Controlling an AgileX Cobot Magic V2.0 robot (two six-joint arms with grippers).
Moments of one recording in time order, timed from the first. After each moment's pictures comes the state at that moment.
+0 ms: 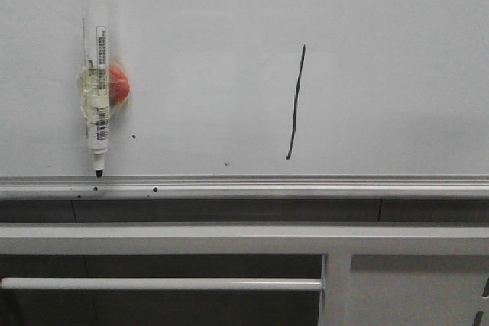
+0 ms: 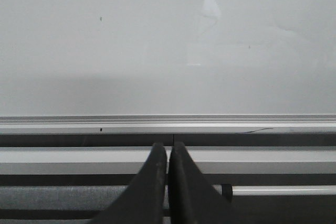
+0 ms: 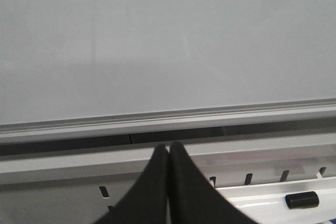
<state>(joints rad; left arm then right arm) -0.06 0.00 0.01 0.03 0.33 -0.06 -0.16 -0.01 0.01 -0.02 0.34 0.03</state>
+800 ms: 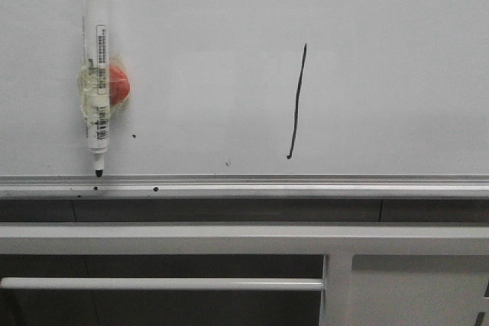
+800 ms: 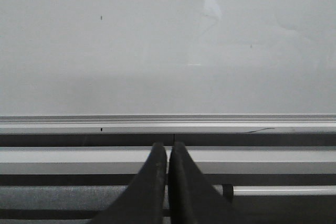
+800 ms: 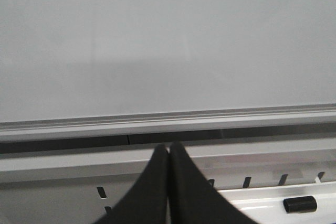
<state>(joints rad) -0.06 0.00 0.01 0.03 0.33 -0.06 -0.17 -0.01 0.01 -0.02 0.34 0.01</state>
